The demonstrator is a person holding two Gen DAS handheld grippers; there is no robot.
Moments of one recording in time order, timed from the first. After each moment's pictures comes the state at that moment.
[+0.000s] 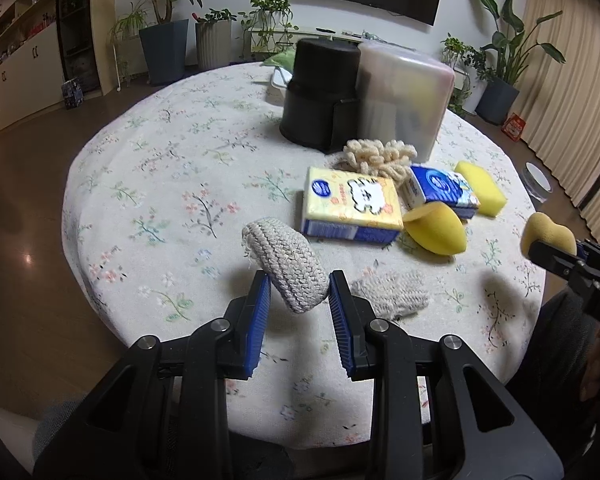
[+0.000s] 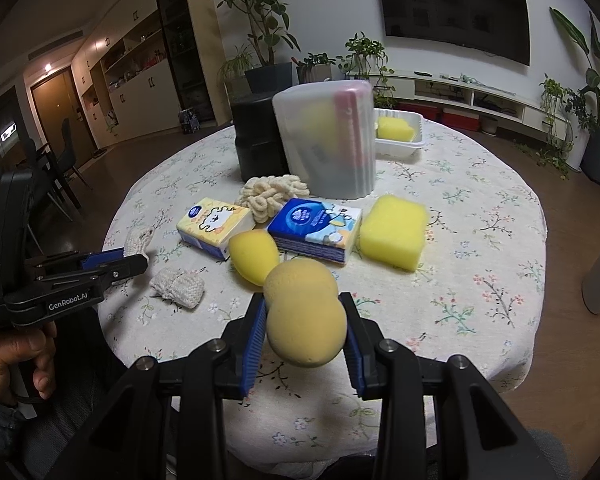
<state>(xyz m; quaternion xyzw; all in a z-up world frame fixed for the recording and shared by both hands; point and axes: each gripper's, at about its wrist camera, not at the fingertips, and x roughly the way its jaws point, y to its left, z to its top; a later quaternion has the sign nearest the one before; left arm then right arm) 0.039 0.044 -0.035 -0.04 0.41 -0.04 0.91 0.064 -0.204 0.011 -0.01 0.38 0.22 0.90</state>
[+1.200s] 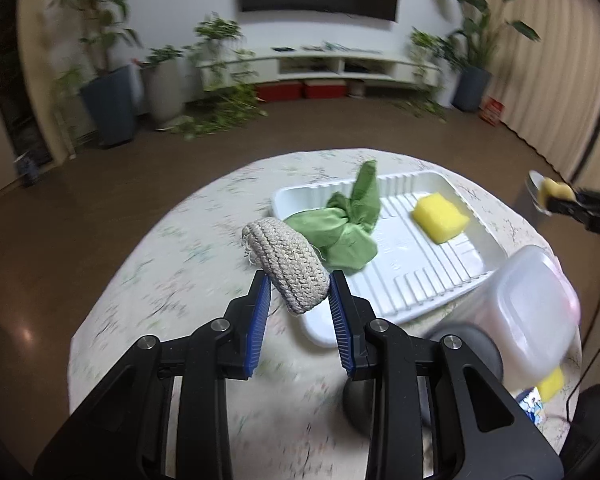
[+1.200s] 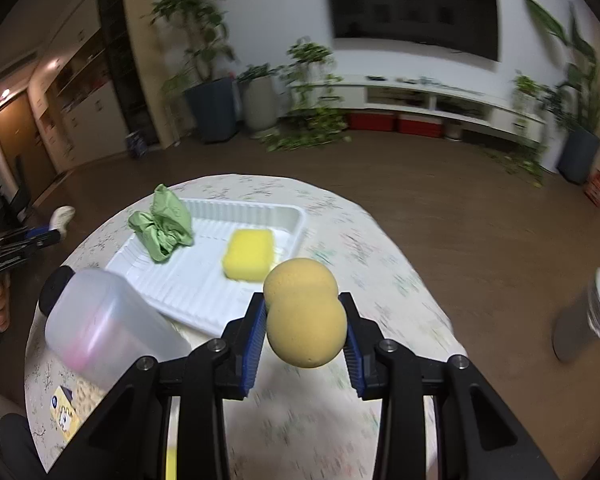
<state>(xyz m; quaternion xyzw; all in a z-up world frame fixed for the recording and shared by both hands) 0.349 0.072 0.040 0.05 0.40 -0.13 0.91 0.349 -0.303 0.074 -0.01 0.39 0.16 0.91</state>
